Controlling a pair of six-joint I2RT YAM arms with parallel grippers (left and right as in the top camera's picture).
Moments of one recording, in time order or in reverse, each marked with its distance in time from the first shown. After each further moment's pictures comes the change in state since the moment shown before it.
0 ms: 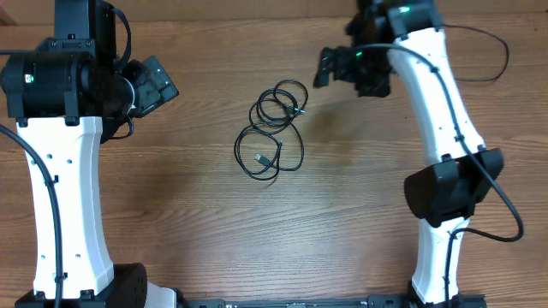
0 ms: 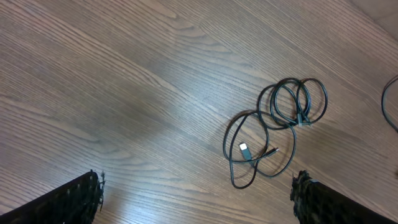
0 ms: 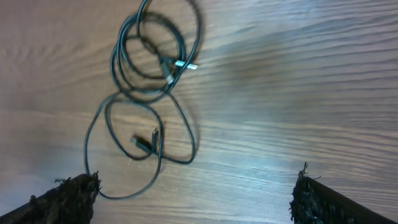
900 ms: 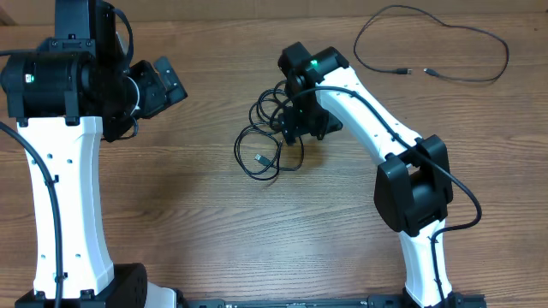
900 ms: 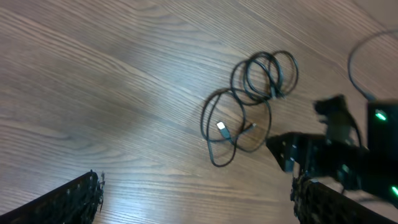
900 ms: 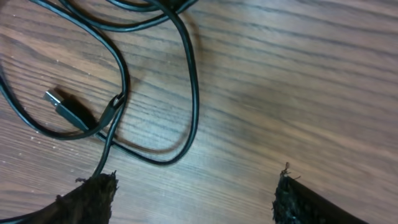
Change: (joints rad) left arm 0.000 0.000 0.000 -0.002 0.147 0.068; right arm 0.223 0.028 -0.389 0.218 0.171 -0.161
